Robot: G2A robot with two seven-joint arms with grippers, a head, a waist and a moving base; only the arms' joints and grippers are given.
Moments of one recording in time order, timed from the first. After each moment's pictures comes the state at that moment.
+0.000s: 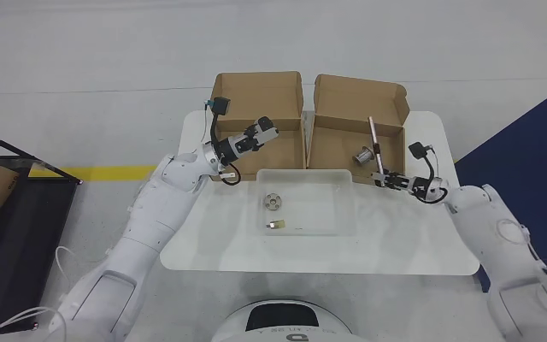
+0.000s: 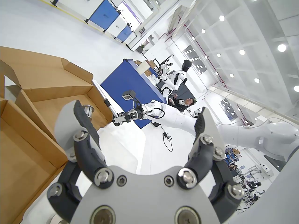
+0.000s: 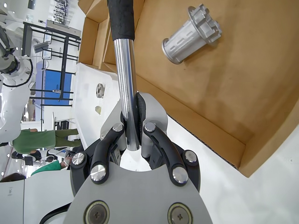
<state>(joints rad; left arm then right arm) 0.95 -1.30 -1.04 -1.08 -0.08 -0.83 -0.60 -0.94 -0.92 1.01 -0.62 0.07 -0.78 0.83</state>
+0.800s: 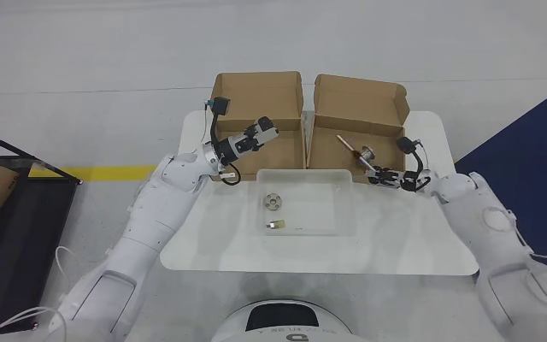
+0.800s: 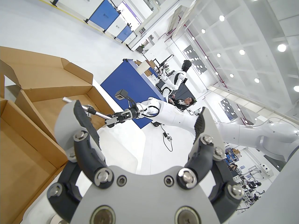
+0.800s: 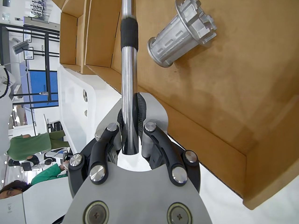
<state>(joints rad) 0.95 -1.30 -1.04 -1.08 -0.08 -0.83 -0.60 -0.85 -0.97 0.95 -0.59 -0.04 -0.65 0.82</state>
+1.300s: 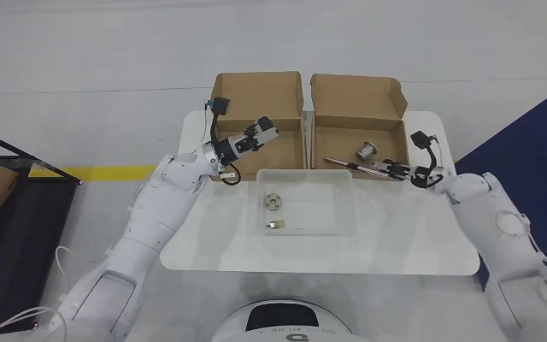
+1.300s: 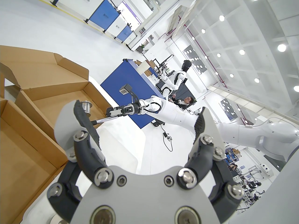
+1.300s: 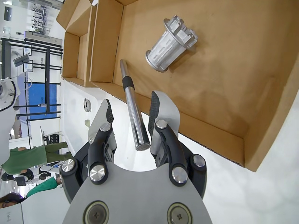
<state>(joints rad) 0.95 -1.30 -1.04 -1.08 -0.08 -0.83 -0.60 -0.91 -0.92 1.05 -0.66 -0.04 -0.66 0.77</state>
